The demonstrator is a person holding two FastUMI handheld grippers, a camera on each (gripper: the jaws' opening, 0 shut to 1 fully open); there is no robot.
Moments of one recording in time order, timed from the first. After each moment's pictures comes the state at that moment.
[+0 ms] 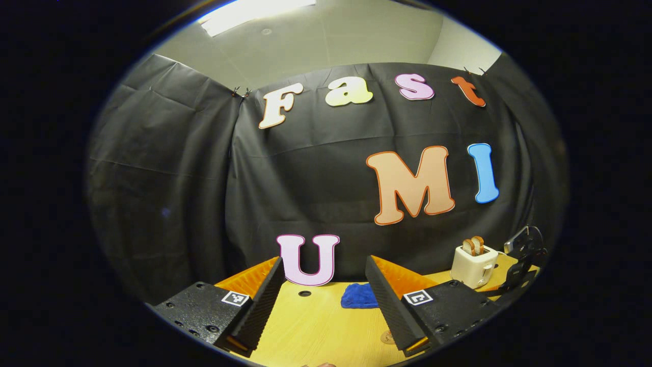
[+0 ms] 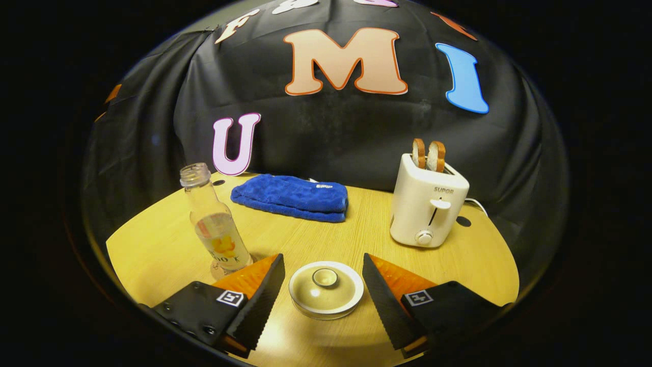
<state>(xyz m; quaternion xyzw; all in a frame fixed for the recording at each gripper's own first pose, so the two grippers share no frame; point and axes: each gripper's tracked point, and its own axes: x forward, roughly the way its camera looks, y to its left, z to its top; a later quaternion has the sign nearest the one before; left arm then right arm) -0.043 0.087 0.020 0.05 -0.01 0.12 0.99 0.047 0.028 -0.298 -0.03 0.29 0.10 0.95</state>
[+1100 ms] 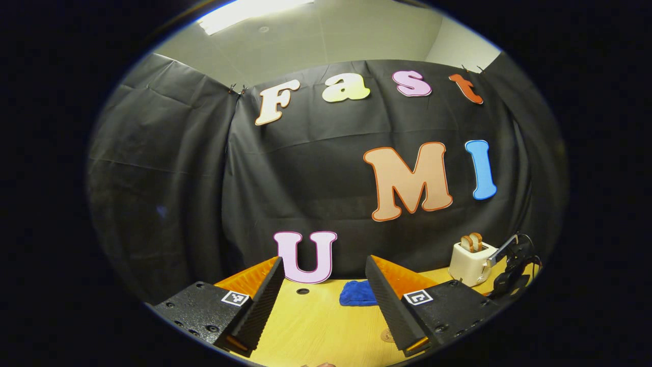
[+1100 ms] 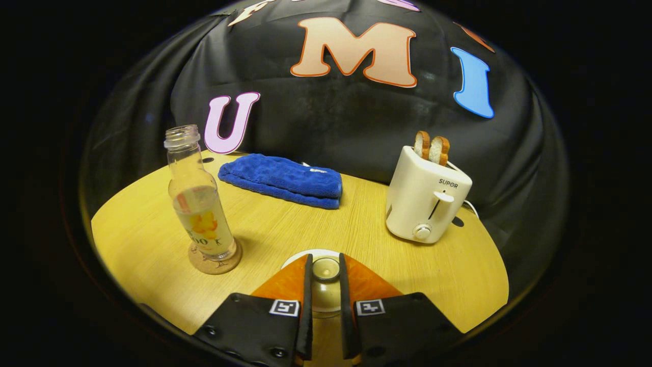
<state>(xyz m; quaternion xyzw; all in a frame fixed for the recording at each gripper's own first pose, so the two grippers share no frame) -0.040 0.087 0.011 0.04 0.00 0.11 0.99 0.048 0.027 -0.315 -0.09 0.30 0.08 0.95</state>
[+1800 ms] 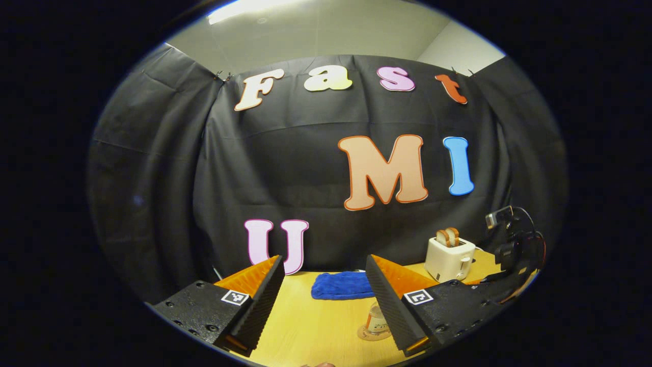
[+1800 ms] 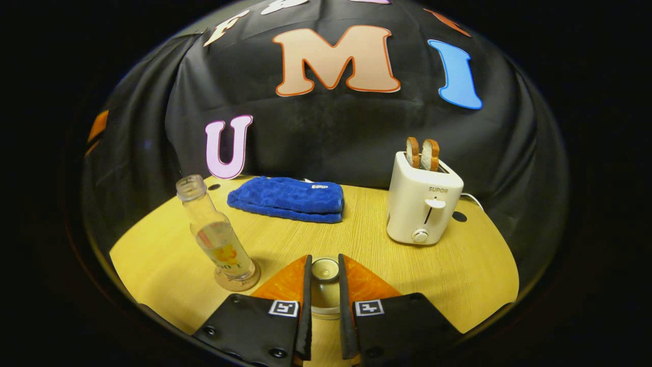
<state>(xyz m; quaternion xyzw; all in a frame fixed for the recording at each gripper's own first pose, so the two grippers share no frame) -0.020 0.040 -0.041 0.01 0.01 0.02 1.00 0.046 0.024 -0.266 0.01 0.30 0.06 0.95</state>
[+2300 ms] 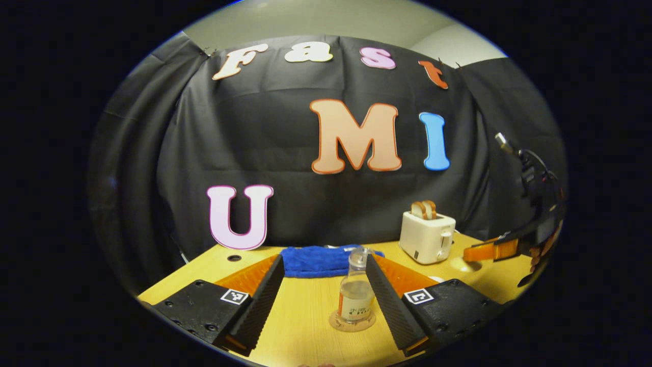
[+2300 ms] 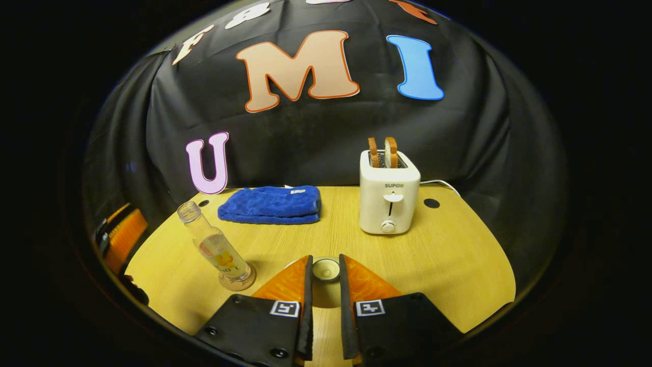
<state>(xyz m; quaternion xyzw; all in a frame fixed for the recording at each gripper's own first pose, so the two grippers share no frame) 0.003 -0.004 -0.152 -0.01 0.07 -0.05 1.00 0.017 -0.025 -0.232 0.04 0.31 0.01 0.95</state>
